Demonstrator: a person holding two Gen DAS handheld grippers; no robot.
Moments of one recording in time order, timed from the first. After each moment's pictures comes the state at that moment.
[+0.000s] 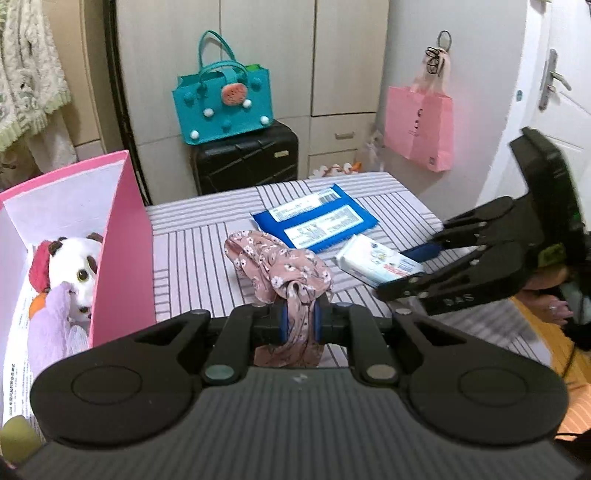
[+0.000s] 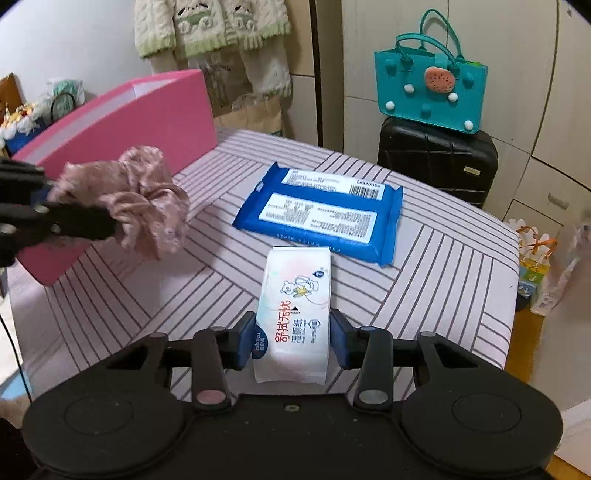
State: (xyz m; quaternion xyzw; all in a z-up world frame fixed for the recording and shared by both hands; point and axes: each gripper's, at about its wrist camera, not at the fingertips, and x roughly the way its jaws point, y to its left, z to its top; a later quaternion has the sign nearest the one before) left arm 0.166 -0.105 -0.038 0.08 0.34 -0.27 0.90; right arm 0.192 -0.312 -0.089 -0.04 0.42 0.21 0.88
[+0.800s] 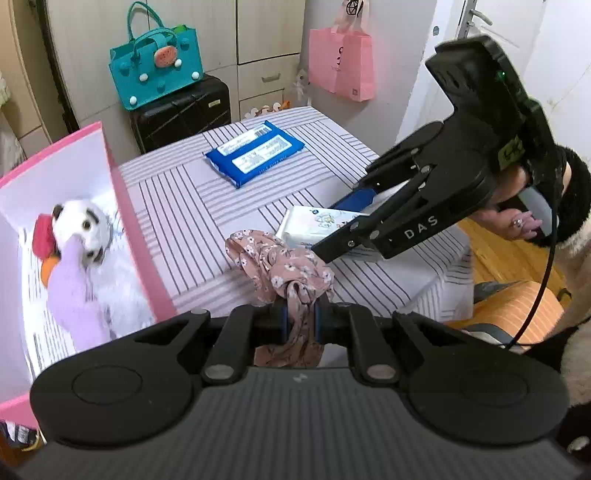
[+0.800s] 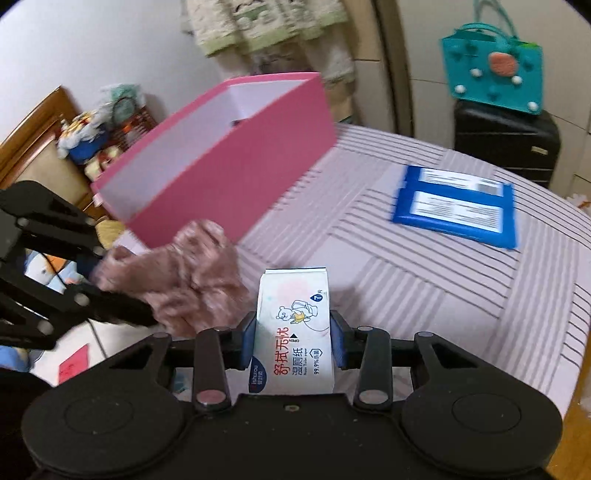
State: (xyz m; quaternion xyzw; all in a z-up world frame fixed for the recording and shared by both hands) left arm 0.105 -0.047 0.002 0.14 0.42 -0.38 0.81; right arm 0.141 -0.248 -0.036 0.03 0.46 0.30 0.84
